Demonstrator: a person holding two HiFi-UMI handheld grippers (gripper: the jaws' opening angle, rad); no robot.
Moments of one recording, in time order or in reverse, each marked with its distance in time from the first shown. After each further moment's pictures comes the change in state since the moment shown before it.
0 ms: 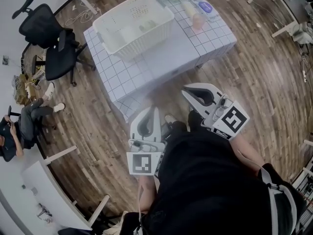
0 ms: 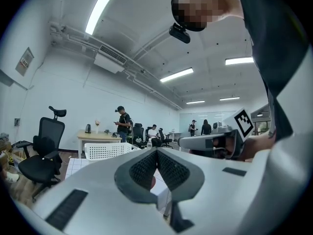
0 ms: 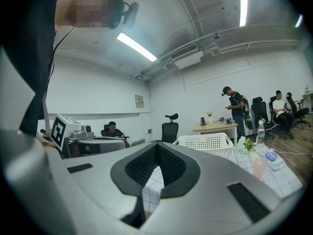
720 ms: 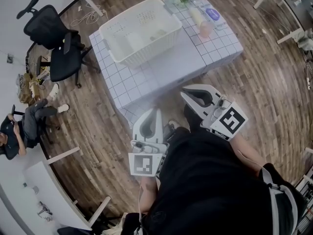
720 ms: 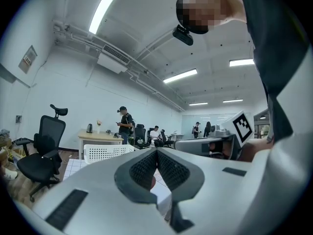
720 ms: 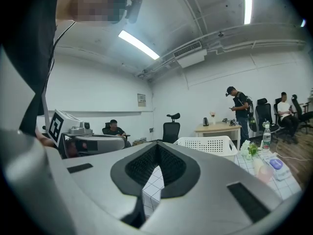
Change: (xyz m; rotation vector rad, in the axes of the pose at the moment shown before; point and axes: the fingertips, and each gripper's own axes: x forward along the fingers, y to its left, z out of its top) left arm 0.030 0.021 0.008 0.015 -0.017 0.007; right arm 0.035 -0.028 0.007 -0.031 0.019 0.031
